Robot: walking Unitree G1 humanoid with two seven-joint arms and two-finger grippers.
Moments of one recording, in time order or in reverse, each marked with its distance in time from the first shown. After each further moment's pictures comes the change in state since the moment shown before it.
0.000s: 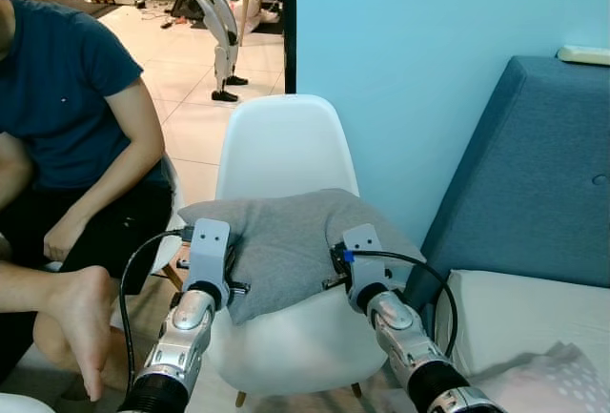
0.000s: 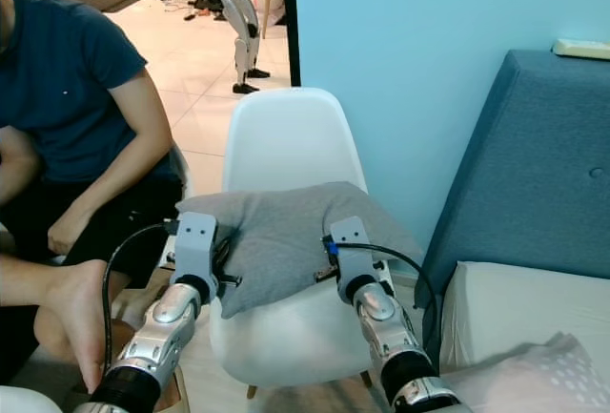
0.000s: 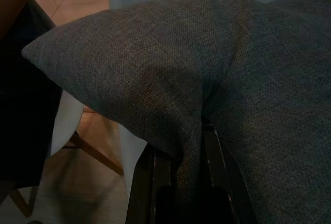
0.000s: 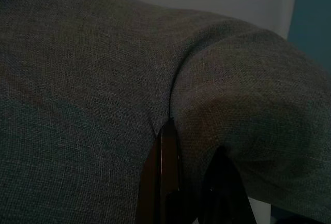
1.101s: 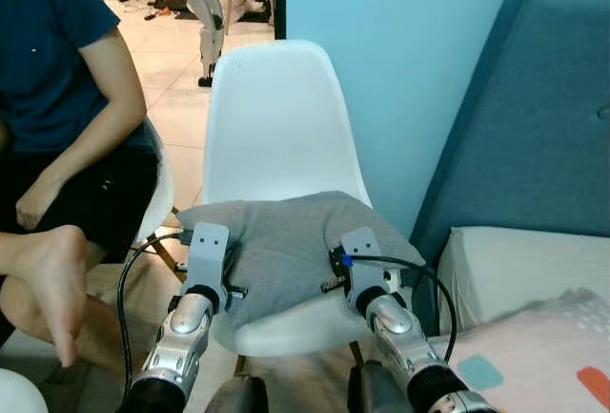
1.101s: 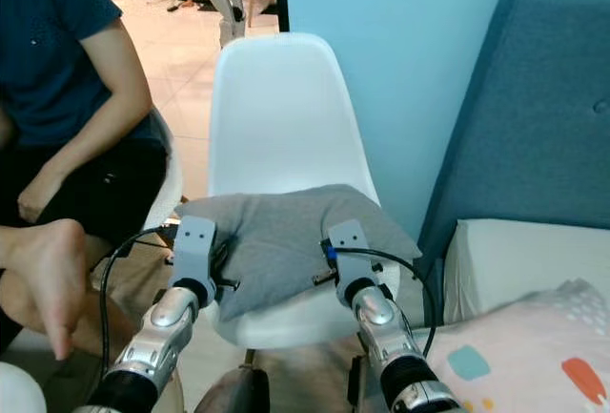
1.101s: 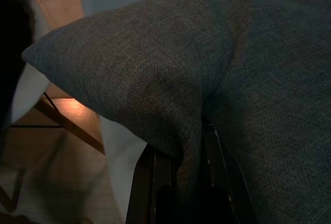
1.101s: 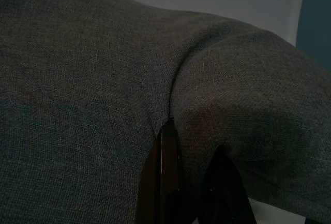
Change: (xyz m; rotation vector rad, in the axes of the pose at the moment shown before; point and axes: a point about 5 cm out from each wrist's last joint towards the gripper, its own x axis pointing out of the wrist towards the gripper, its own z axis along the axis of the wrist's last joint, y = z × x) left arm -0.002 0.001 -0.004 0.024 0.006 -0.008; right arm -0.002 0.001 -0.002 -0.008 -0.013 0.000
